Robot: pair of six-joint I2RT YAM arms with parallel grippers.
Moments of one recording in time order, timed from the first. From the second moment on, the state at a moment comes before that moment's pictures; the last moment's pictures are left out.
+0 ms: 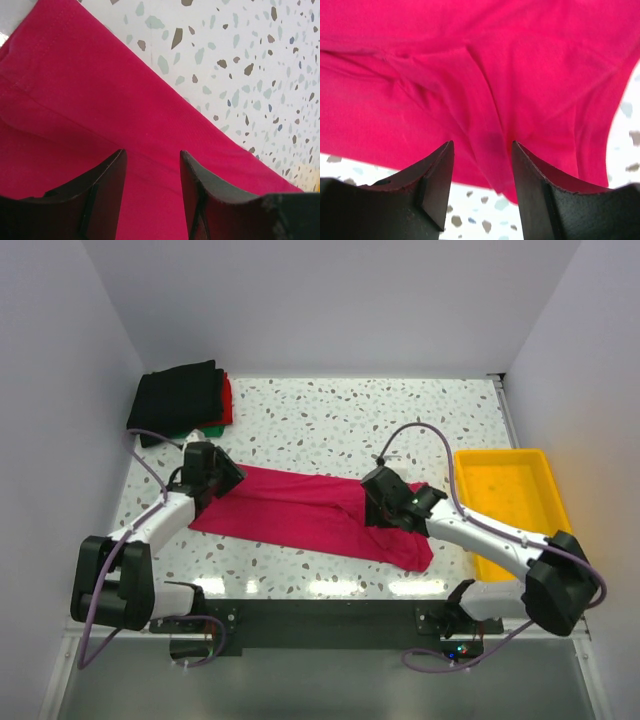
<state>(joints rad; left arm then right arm) -0.13 1.31 0.64 -0.07 -0.02 -0.80 0.79 1.25 0.83 -0.64 0.37 0.72</state>
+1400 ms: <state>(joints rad) -0.15 1.26 0.64 -0.07 0.12 -0.74 0.60 1.56 0.83 -0.21 0.06 0.57</state>
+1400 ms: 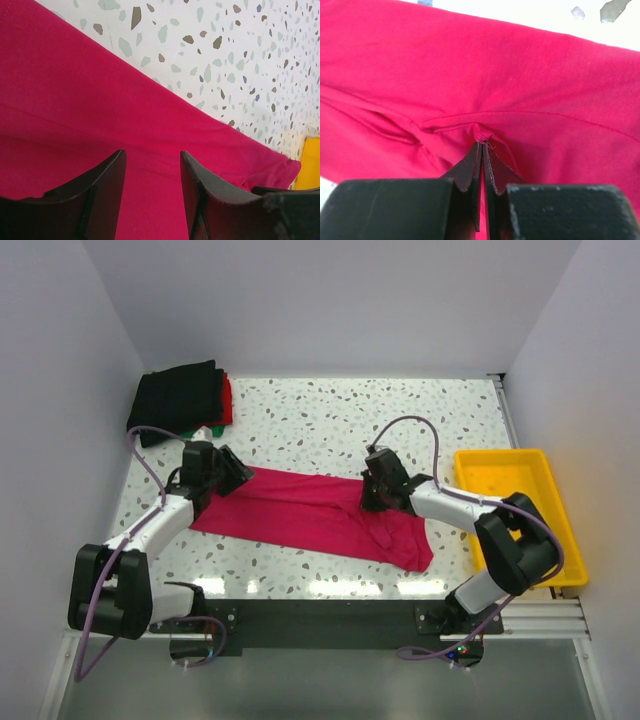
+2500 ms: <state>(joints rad) -0.15 1.26 0.62 -0.07 0.13 -0.74 0.82 1.53 0.82 -0.22 0.01 0.67</state>
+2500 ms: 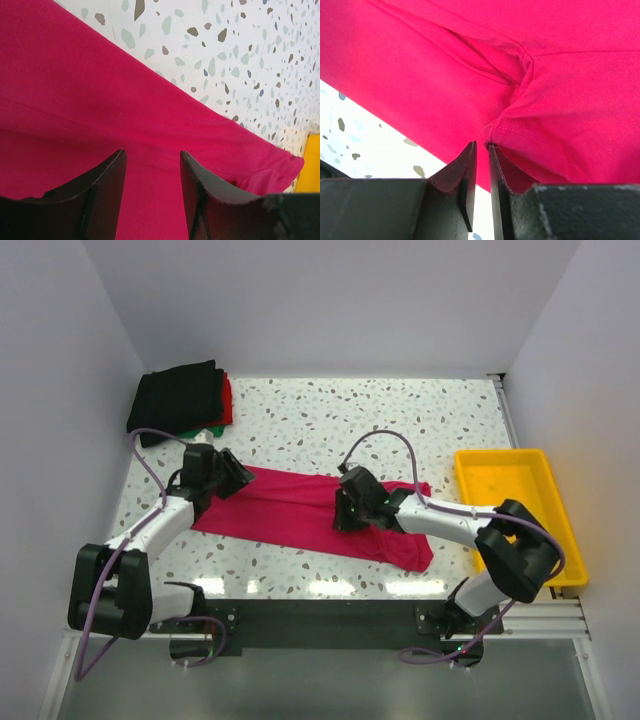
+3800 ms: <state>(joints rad) -0.16 1.26 0.62 -0.03 0.15 -0.74 0.84 1.47 0.80 -0.44 0.14 0.74</state>
